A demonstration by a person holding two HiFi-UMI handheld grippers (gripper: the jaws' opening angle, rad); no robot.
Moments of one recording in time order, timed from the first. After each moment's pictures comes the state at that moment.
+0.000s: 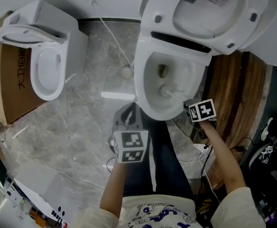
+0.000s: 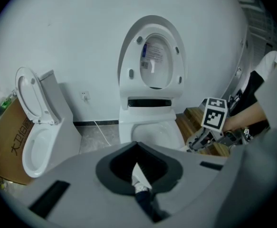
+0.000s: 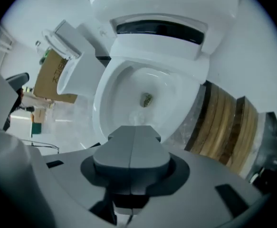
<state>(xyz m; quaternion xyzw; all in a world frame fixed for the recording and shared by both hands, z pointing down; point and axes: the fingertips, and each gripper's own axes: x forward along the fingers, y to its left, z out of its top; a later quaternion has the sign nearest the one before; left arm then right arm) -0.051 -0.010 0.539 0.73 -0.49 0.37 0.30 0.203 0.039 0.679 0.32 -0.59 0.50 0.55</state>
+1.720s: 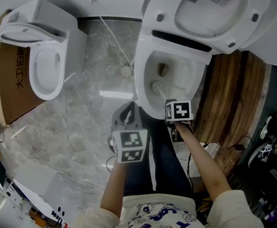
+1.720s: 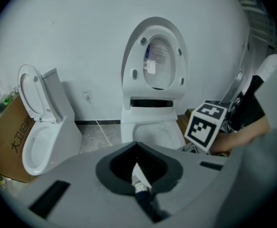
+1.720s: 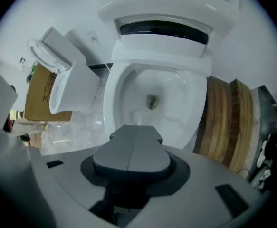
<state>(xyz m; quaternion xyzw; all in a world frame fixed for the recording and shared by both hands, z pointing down) -0.062 -0.009 0.540 0.73 -0.49 0.36 0.31 0.106 0.045 0.680 0.41 -0.54 0.54 0.50</state>
